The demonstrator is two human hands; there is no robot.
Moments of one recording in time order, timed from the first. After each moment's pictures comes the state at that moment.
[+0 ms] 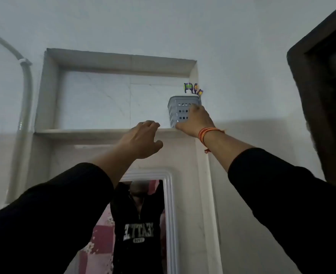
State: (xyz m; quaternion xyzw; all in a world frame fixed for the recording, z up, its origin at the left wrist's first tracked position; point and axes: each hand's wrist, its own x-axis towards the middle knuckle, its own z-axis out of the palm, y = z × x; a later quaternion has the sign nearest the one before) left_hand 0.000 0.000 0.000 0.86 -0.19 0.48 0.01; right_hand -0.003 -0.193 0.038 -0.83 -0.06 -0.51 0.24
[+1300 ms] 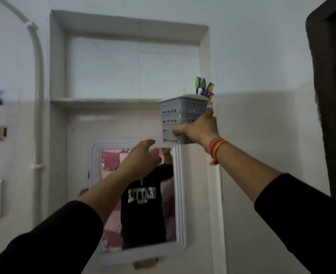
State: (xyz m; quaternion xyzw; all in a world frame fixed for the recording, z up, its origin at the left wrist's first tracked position) left_hand -0.010 0.047 -0.140 0.88 -0.19 0.32 0.29; right_hand -0.036 -0.154 -0.076 -0.76 -0.06 -0.41 0.50
